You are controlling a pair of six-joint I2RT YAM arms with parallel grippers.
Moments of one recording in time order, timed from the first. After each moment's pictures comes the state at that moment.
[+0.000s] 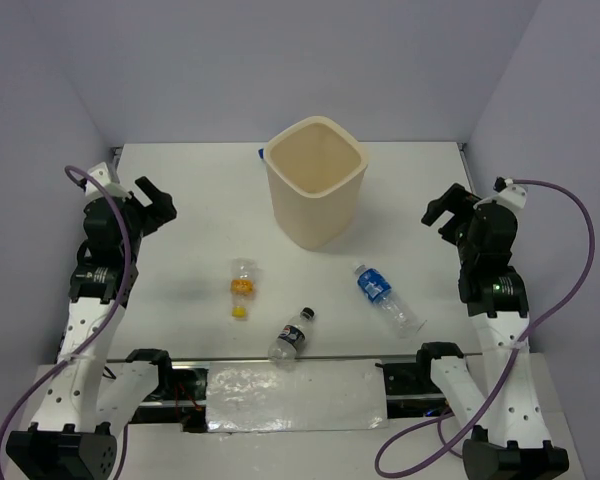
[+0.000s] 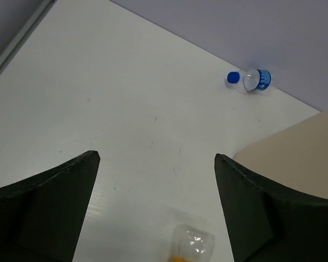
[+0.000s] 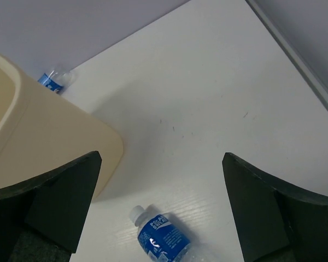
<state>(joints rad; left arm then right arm) -0.01 0.83 0.90 -0.34 -0.18 -0.45 -0.03 0.72 0.93 -0.50 0.19 0.44</state>
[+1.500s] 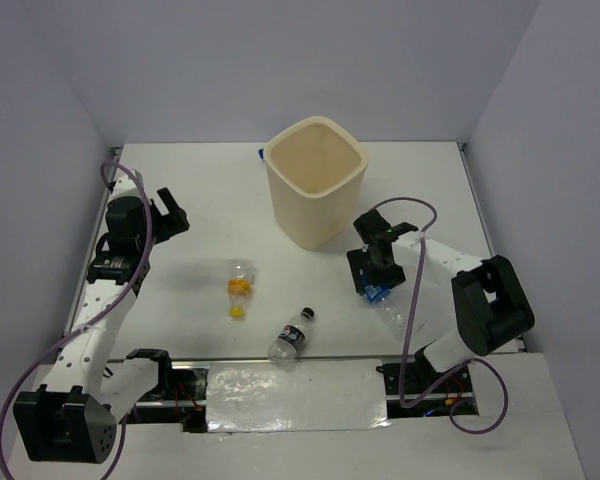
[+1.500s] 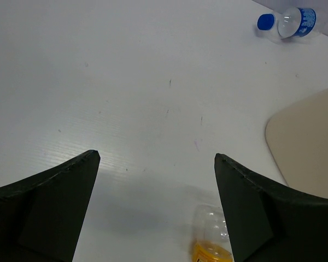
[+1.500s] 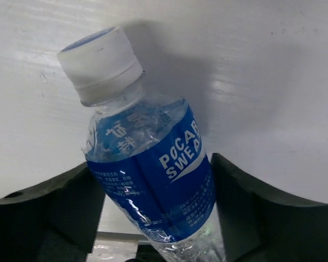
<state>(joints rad) -0.01 0.95 0.80 -0.28 -0.11 -0.37 0.44 1.50 0.86 -0.72 0.09 0.25</state>
